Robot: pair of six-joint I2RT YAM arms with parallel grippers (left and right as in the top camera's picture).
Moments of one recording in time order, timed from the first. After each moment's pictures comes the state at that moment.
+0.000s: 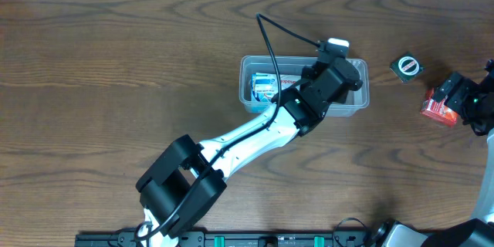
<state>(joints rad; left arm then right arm) -0.92 1.96 1.46 -0.11 -0.34 -0.51 -0.54 1.39 1.18 -0.84 -0.15 0.13</state>
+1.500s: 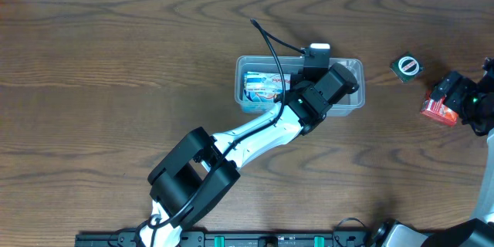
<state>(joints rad) -0.91 2.03 1.46 -0.19 -0.53 -0.64 -0.54 1.39 1.18 -0.84 -0.20 0.13</state>
